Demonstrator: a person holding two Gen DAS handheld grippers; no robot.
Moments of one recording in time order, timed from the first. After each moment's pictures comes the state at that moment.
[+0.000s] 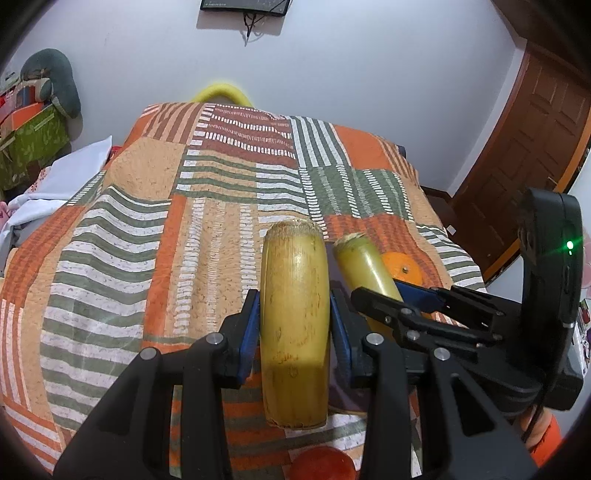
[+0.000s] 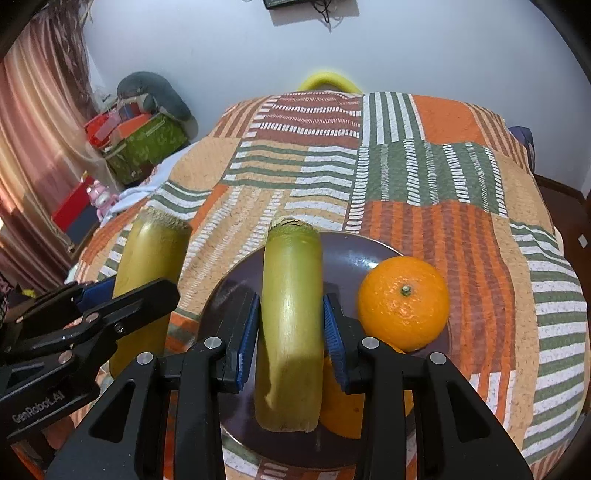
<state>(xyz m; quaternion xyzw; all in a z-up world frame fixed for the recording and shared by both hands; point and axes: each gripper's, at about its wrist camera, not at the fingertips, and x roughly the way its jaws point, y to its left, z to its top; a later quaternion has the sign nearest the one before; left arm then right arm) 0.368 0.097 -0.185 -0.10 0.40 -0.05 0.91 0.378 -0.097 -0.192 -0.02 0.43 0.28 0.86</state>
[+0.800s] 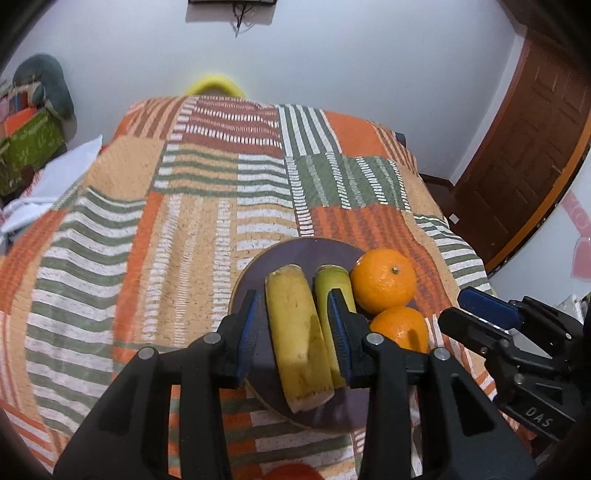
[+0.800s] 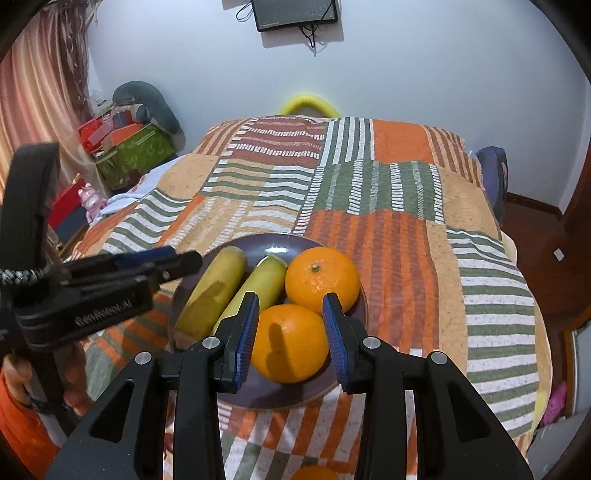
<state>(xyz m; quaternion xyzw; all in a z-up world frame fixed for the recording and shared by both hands) 0.382 0.070 -0.190 -0.08 0.42 -0.05 0.90 0.350 -0.157 -0.165 -0.04 0.39 0.25 0.88</state>
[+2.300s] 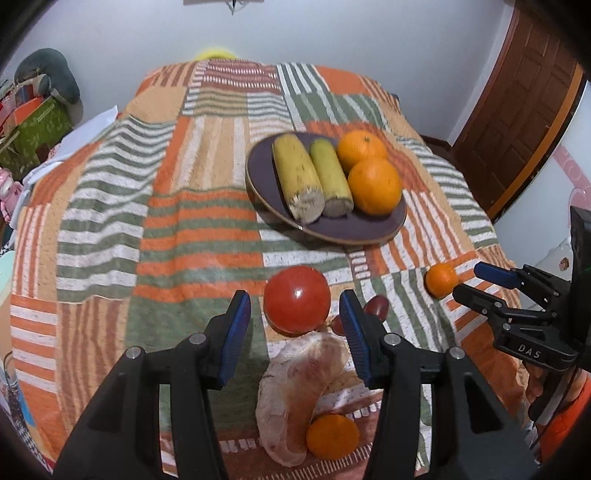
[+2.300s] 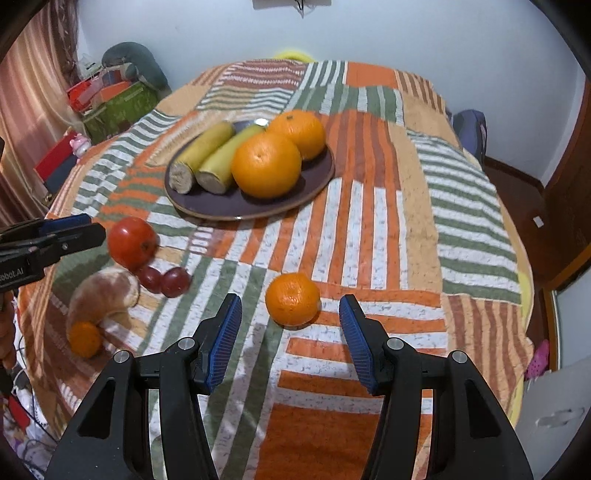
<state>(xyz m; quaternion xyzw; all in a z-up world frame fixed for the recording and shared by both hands) 0.246 0.062 -0.217 -0.05 0.47 -0.06 0.88 0.258 -0.207 -0.219 -0.07 0.46 0.21 0.86</state>
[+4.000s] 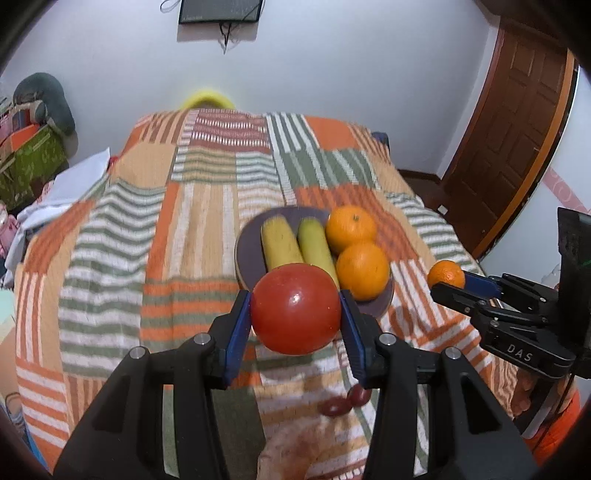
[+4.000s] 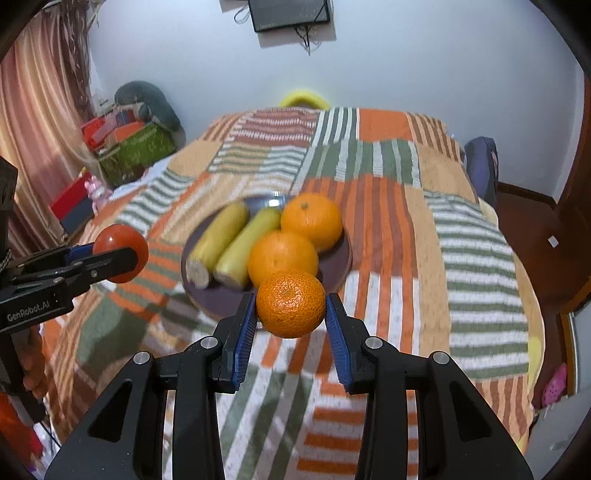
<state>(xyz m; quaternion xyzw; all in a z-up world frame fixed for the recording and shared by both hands) 0.290 0.065 -0.167 -0.06 0.39 -0.07 0.92 0.300 -0.190 -0.173 -0.03 0.39 0.25 0.89</state>
